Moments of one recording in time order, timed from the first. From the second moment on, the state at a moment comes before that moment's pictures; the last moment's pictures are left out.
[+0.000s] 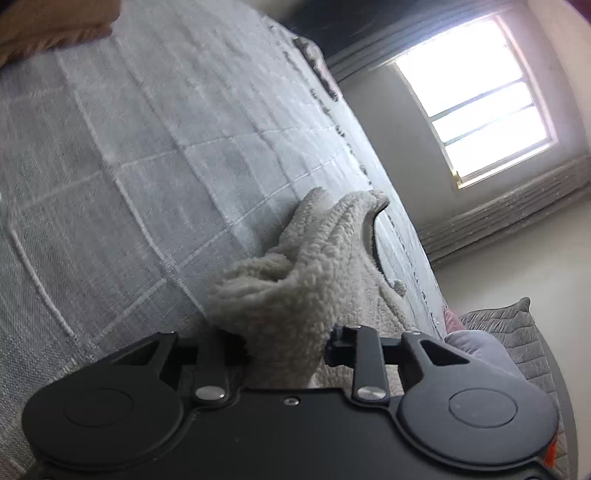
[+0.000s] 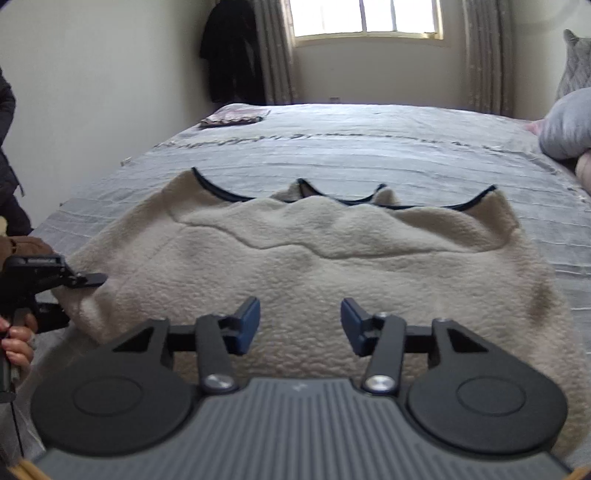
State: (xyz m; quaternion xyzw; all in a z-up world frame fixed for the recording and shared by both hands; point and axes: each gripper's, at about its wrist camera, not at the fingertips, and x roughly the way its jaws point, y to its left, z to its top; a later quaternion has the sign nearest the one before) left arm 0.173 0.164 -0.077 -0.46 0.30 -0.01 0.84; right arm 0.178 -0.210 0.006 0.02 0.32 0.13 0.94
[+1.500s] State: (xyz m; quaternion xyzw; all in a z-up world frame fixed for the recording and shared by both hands) left arm 0.148 -0.137 0.014 -0.02 0.28 -0.42 0.86; right arm 0.227 -0.369 0.023 0.30 0.32 0.11 0.89
